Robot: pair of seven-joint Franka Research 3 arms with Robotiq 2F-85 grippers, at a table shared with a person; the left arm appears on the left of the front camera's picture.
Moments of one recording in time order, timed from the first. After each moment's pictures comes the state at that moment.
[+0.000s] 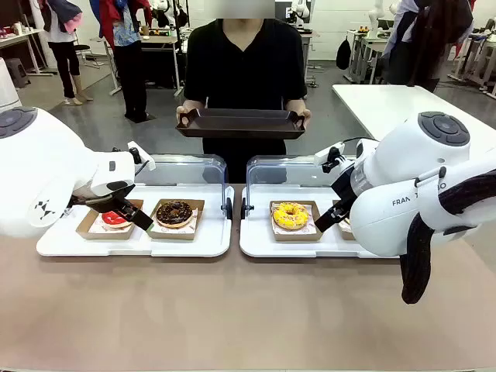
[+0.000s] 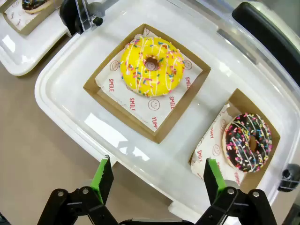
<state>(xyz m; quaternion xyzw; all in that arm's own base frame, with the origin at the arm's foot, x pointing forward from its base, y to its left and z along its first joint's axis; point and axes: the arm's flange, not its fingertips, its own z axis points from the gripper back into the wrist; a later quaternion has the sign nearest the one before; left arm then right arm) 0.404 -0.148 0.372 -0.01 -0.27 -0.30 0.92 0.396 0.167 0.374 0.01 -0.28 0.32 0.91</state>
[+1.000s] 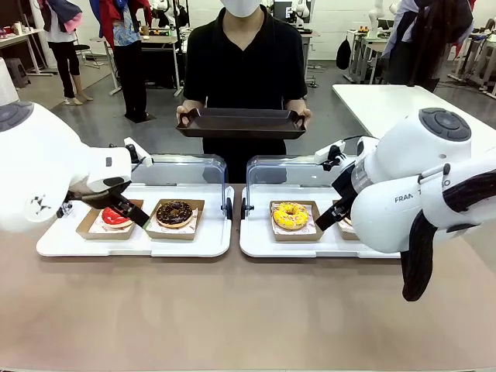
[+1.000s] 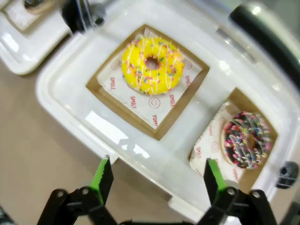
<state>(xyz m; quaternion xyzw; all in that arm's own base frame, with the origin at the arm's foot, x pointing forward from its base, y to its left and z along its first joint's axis) 0.409 -0.138 0.392 0.01 -0.27 -0.30 0.92 0.393 0.167 0.391 0.01 -0.27 0.32 0.91</state>
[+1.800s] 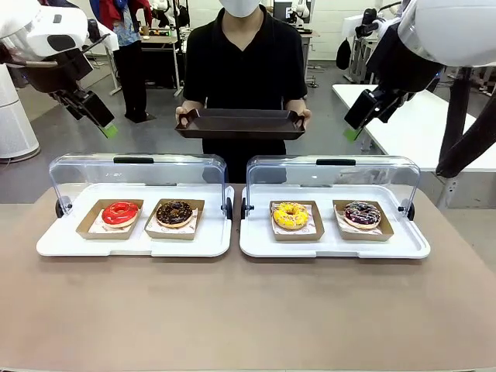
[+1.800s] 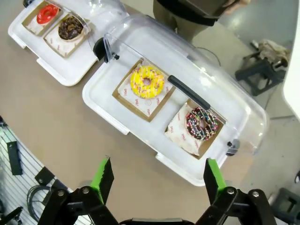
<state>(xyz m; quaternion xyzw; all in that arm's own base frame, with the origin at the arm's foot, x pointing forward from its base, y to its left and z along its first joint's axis) 0.418 -0.118 0.596 0.01 -0.25 -0.31 0.92 0.374 0.155 0.613 0.01 -0.24 0.32 0.92</state>
